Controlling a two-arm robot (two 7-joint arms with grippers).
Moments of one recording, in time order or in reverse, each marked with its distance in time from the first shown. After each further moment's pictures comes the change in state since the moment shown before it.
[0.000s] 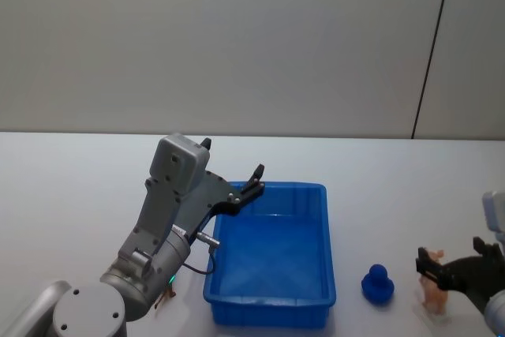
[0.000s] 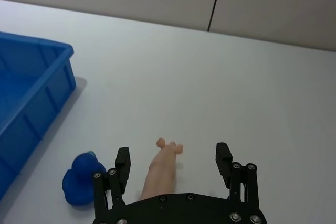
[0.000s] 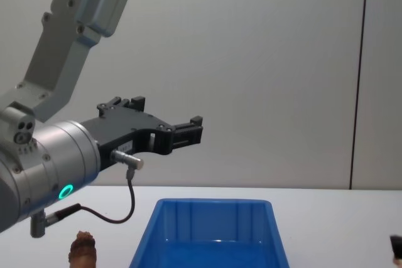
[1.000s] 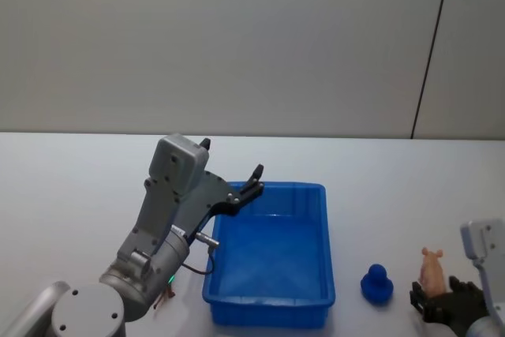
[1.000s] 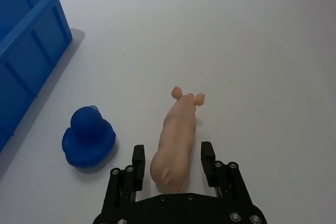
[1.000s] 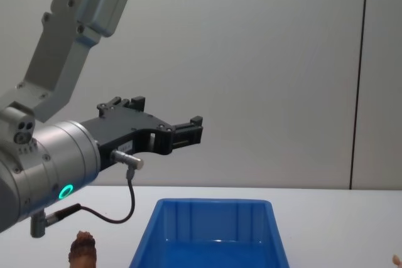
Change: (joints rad) left arm 0.000 0.000 0.000 0.000 0.000 0.000 0.000; right arm -0.001 -0.056 -0.014 0.094 0.007 0.051 -0.007
